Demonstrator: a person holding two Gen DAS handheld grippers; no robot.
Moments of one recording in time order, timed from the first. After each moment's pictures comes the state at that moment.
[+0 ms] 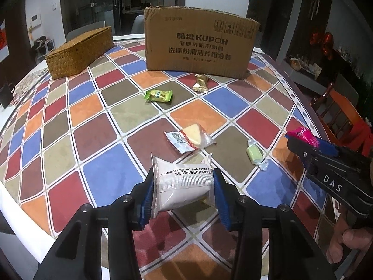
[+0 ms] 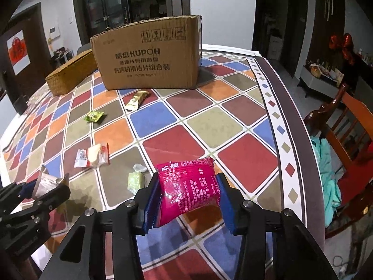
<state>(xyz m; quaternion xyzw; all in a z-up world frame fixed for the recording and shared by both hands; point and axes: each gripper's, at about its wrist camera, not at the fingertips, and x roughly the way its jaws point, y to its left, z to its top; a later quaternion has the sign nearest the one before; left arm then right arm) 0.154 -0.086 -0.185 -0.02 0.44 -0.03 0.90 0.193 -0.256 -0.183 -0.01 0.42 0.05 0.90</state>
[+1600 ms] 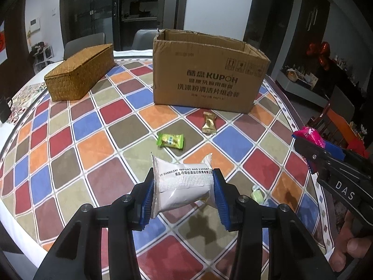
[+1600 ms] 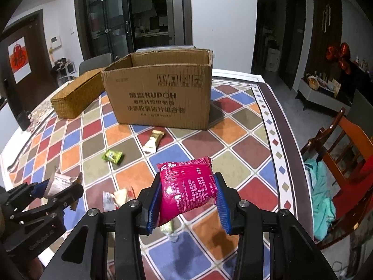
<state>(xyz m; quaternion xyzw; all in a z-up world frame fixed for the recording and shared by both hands) 0.197 -0.056 -0.135 -0.03 0.42 -0.05 0.91 0.219 -0.223 -0.117 -0.01 0.39 0.05 0.92</state>
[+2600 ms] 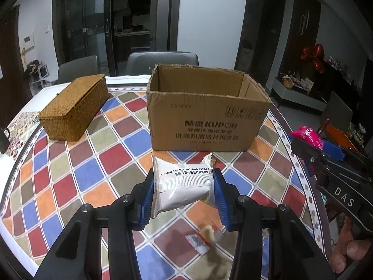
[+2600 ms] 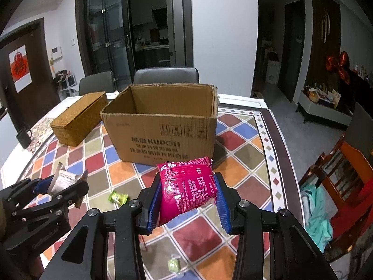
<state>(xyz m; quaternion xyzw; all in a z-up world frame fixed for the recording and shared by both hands) 0.255 -0.055 -0.083 -0.01 0.38 -0.06 0.92 0.269 -0.213 -0.070 -0.01 0.35 0.05 0.94</state>
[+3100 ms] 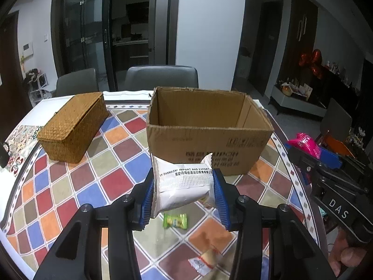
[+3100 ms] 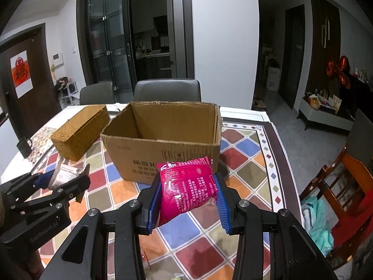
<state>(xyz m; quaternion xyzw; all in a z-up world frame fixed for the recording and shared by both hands) 0.288 -0.052 -0.056 -0.01 0.36 -0.06 0.93 0.294 -0.209 -0.051 0.00 0.33 0.05 0.94</state>
